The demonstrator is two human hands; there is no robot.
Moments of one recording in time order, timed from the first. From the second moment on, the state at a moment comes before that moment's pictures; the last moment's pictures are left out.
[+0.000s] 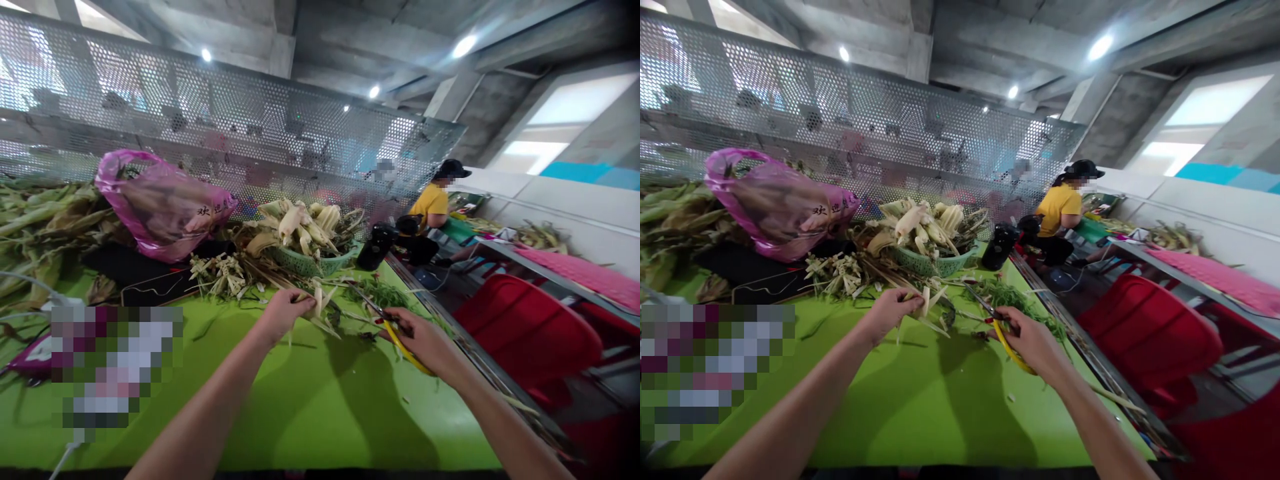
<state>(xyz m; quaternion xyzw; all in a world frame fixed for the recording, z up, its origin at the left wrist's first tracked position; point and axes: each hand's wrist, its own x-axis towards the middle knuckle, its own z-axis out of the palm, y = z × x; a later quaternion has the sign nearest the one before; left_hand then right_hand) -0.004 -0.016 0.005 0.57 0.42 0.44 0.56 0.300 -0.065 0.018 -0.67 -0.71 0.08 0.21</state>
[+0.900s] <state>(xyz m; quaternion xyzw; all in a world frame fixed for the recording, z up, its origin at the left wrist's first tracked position) -0.001 -0.012 0.001 0.46 0.42 0.52 0.59 0.141 -0.034 0.023 -0.53 -0.73 0.08 0.44</state>
